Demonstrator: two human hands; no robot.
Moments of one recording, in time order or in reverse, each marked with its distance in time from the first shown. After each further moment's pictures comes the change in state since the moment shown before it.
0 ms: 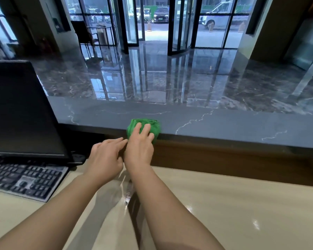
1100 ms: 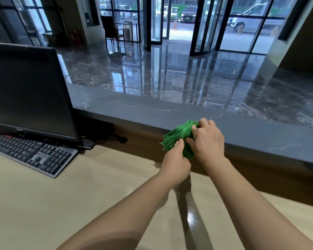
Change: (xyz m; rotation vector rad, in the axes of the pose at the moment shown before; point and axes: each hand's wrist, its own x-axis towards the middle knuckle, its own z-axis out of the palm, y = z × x) left_hand 0.006 0.164 0.049 -0.789 -0.240 -0.267; right_hand 0.027 0.143 -0.101 -0.461 0.007 -0.276
